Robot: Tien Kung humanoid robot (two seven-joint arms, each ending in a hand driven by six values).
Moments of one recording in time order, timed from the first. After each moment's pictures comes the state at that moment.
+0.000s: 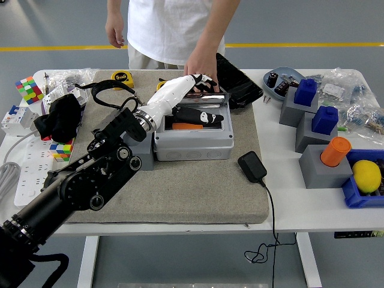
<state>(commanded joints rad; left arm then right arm) -0.65 0.01 -0.91 -1.10 1.86 0.06 0.01 0.07 -0.07 1.44 0.18 -1.37 0.00 -0.15</state>
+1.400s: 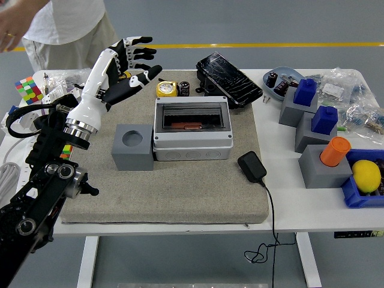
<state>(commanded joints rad) -0.29 0.09 -1.30 -1.47 1.34 0.16 -0.21 0.07 -0.07 1.45 0.18 -1.37 0.00 -0.14</state>
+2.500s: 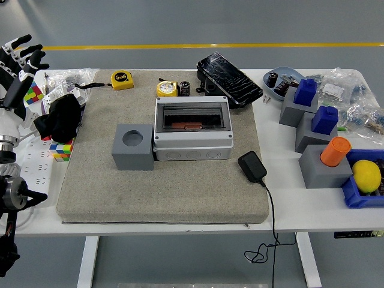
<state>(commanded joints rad) -0.14 0.09 -1.63 -1.49 1.23 0.13 -0.22 0.08 -0.07 1.45 0.18 -1.38 0.00 -0.15</state>
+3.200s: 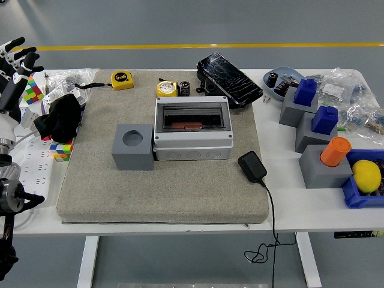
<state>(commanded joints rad) -0.13 0.08 -1.66 -1.51 1.23 0.13 -0.21 0.07 -0.07 1.47 0.18 -1.38 0.00 -0.15</state>
